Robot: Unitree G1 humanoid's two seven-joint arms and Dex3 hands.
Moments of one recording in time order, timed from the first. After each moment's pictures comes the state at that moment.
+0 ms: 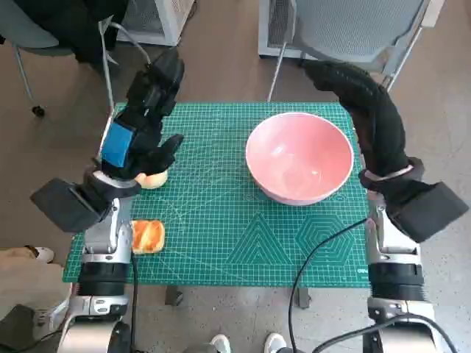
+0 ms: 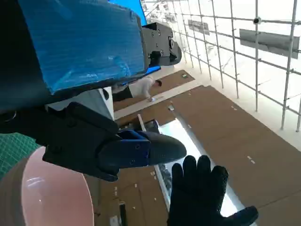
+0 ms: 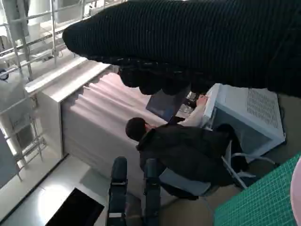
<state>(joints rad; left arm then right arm) -0.63 0.24 0.16 0.43 -0.26 -0.46 -0.49 -0.75 -0.22 -0.09 0.49 0.15 -0.60 0.39</state>
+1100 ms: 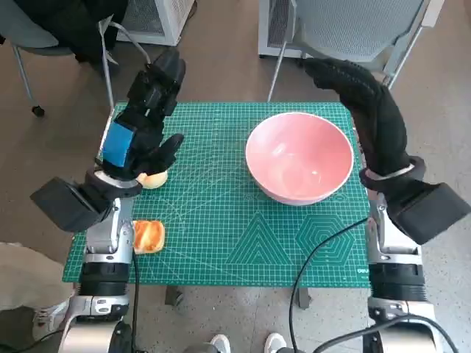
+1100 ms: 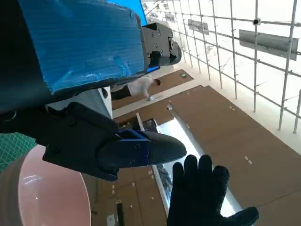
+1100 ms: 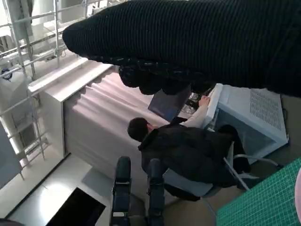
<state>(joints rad) -0.63 0.24 0.16 0.43 -0.27 -0.46 -0.49 -0.75 -0.22 -0.09 0.47 0.15 -0.59 0.39</state>
